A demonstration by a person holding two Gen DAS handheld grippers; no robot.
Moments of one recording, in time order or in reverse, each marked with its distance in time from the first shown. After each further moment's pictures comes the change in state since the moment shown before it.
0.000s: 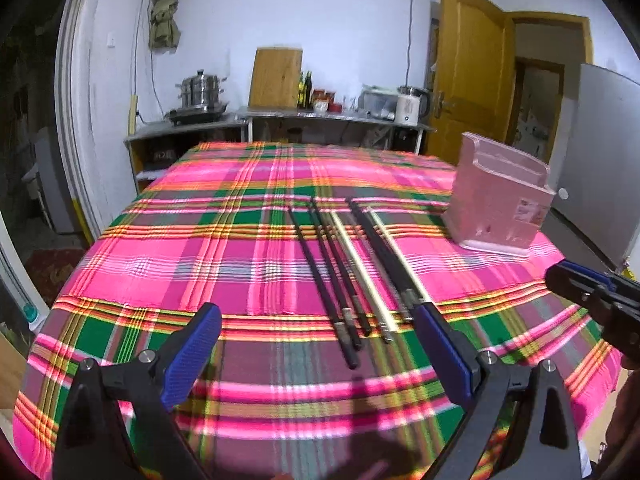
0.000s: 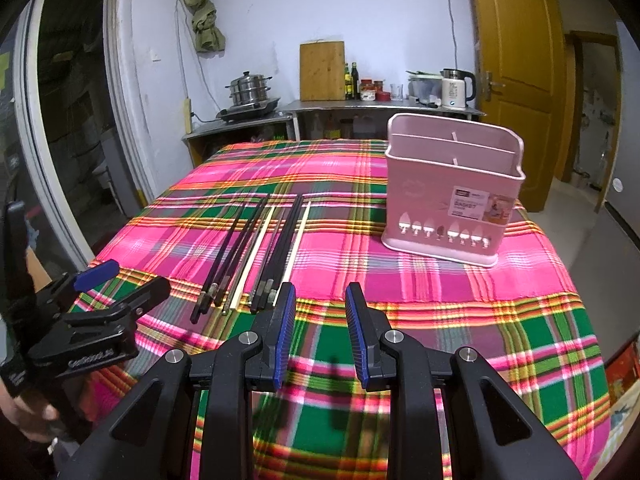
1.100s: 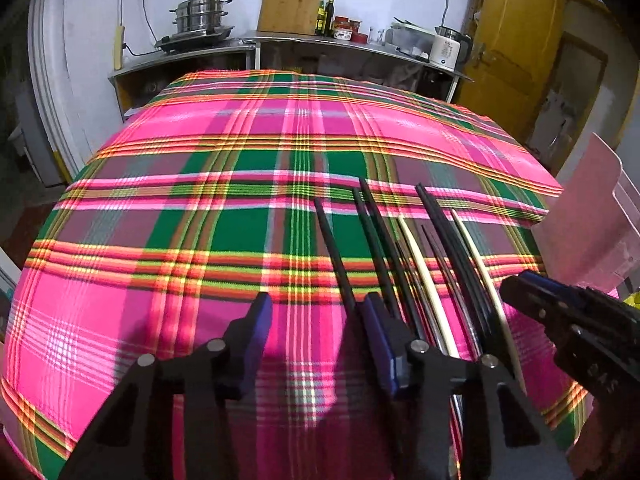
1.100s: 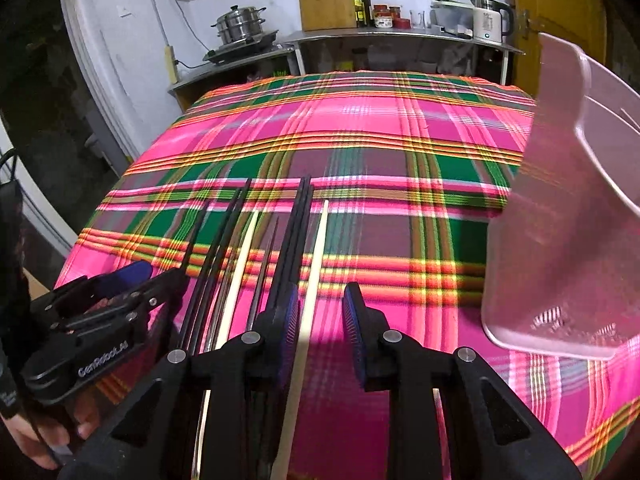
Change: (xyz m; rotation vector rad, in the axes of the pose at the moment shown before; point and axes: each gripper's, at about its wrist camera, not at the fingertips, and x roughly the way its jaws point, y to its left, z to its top) left arm 0.145 0.035 0.063 -0.068 0.279 -0.001; right arm 0.185 0.000 0.071 0.048 0.271 0.049
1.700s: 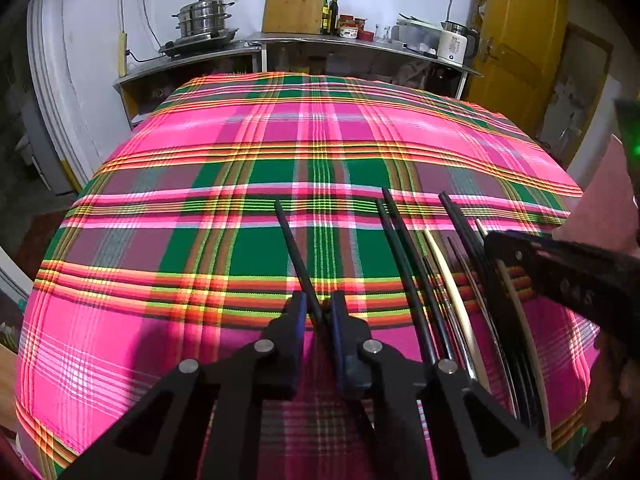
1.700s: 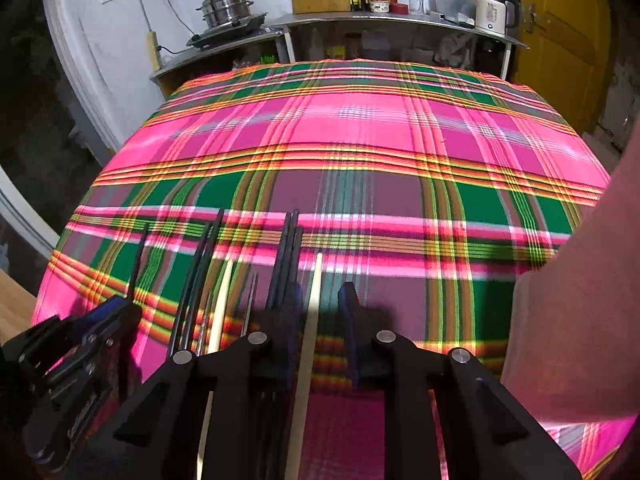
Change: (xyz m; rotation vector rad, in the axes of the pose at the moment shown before) left arm 0.010 0.007 0.013 0.028 0.000 0.045; right arm 0.048 0.001 0.048 -0.003 0.073 -0.050
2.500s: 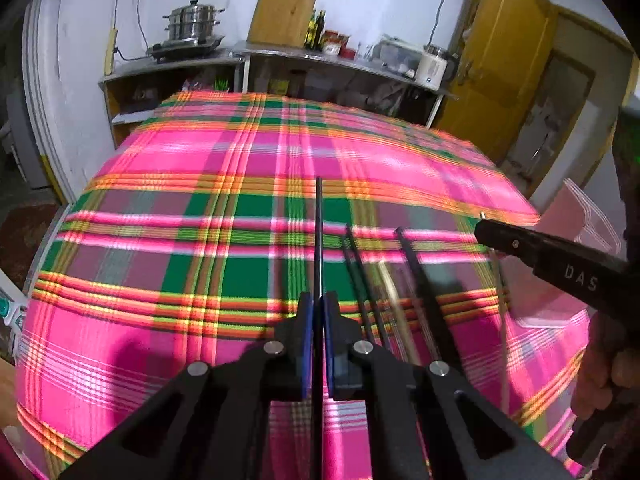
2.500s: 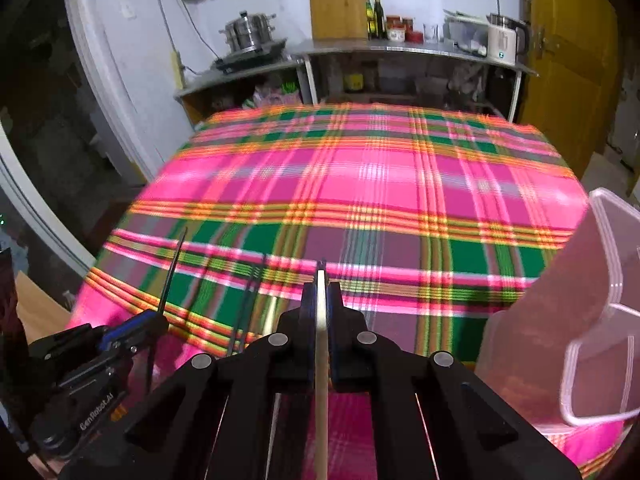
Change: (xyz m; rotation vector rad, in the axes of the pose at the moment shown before) left arm -0.042 0.008 0.020 -0.049 -0.044 -0.148; right arm -0.067 0.009 0.019 -0.034 -0.096 0.060
